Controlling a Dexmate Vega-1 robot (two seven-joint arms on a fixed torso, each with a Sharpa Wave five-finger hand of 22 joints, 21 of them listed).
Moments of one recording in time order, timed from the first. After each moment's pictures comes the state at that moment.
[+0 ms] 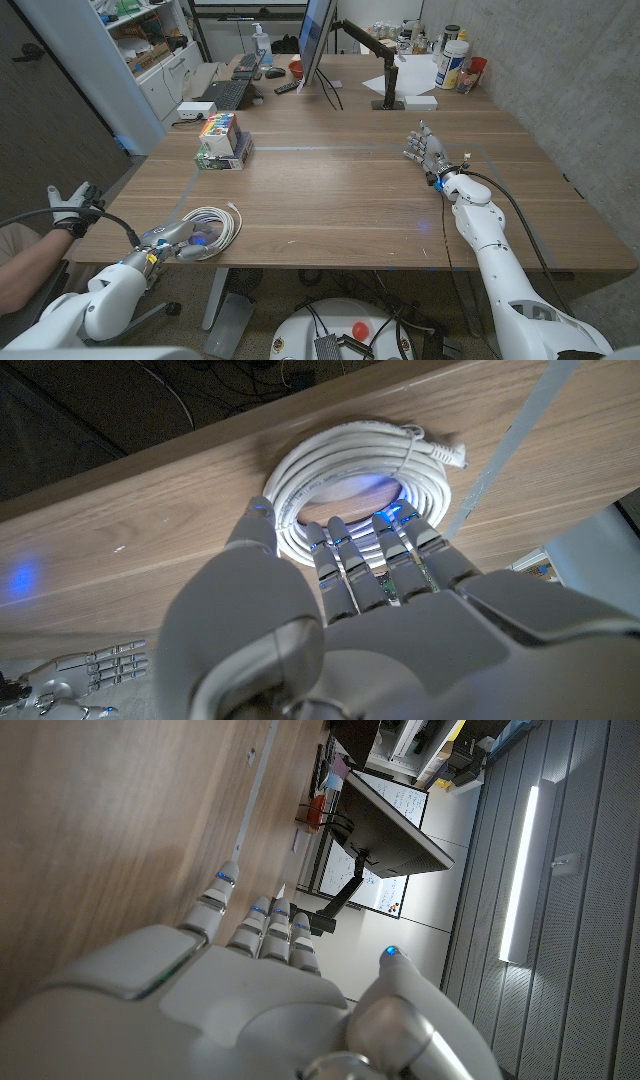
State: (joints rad) left arm 1.98 0.77 -0.28 -2.32 0.70 0.42 -0.09; left_hand 0.78 -0.03 0.26 -0.14 0.22 0.50 -0.19 0.32 0.21 0.46 -0.21 0.30 0.36 0.36 -0.04 0.21 0.21 0.38 -0.03 0.21 0.18; right arm -0.85 -0.10 0.10 -1.33 0.13 -0.02 0.29; right_hand 0.07 0.05 0.19 0.06 0.20 0.12 0.02 0.19 0.19 0.17 0.05 0.19 0.20 0.11 0.01 0.20 0.20 0.27 0.15 0.20 0.18
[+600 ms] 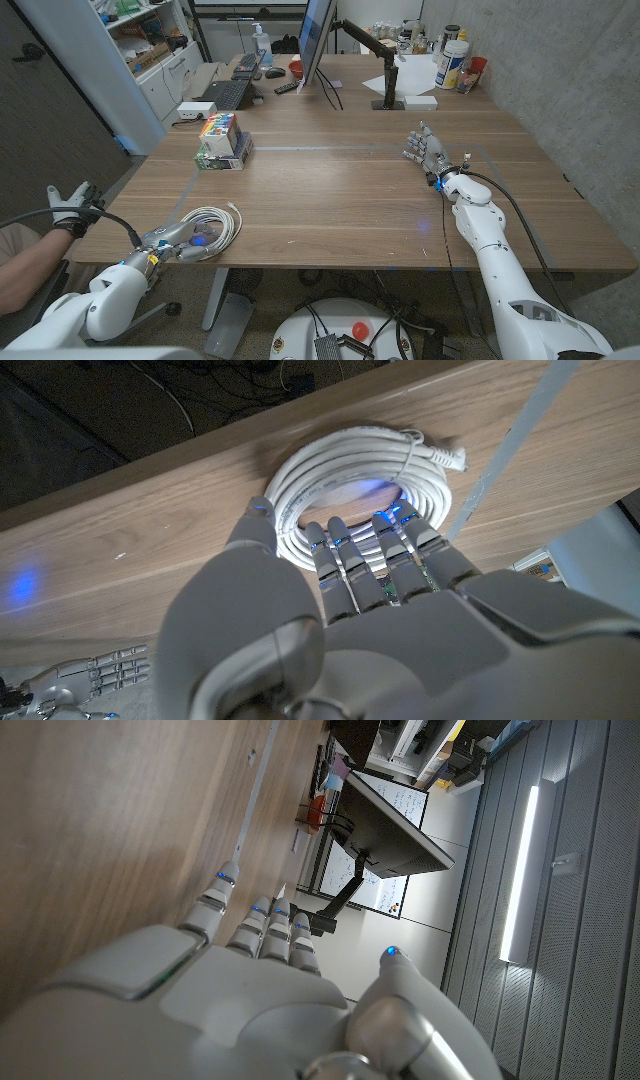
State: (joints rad) left arm 1.98 0.79 -0.27 -2.32 0.69 0.43 -0.08; left_hand 0.78 -0.03 0.26 -0.14 0.22 0.50 -0.19 0.33 0.21 0.46 -0.21 0.30 0.36 0.36 -0.04 0.21 0.21 0.38 -0.03 0.21 0.18; right arm -0.85 -0.10 0.10 -1.33 0.13 -0.03 0.30; right_hand 0.07 0.05 0.19 0.06 0.20 0.12 0.02 0.19 0.19 0.17 0.05 0.19 0.20 0.11 0.01 0.20 0.20 0.27 0.15 0.20 0.18
